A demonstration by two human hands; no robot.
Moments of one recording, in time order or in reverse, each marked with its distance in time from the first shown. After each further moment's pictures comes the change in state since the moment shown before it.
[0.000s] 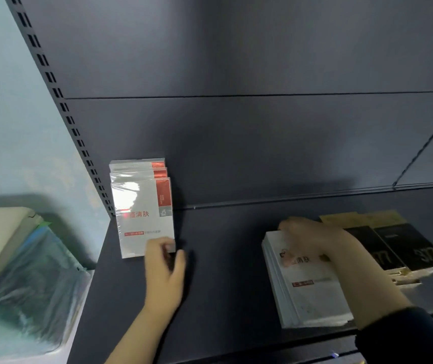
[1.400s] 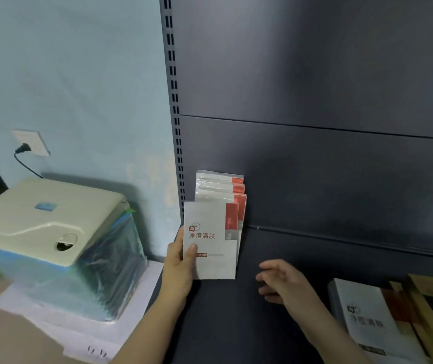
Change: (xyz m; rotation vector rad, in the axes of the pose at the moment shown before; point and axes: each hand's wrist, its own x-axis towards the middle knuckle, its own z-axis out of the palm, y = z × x) left_hand 0.026 -0.011 -0.081 -0.183 0.060 -0.327; right_hand -0.002 -0.140 0.071 1.148 0.087 -0.159
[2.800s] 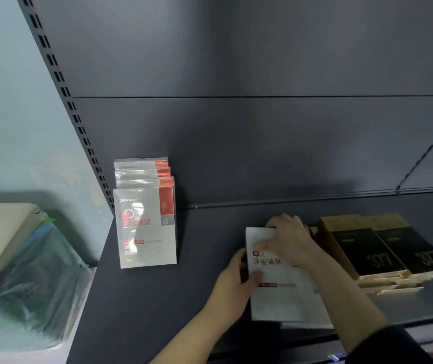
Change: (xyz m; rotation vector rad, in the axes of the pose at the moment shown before) left_hand -0.088 0.005 0.157 0.060 -0.718 -0.199; right_hand 0.020 0.026 -0.124 -0.941 0.287 -0.058
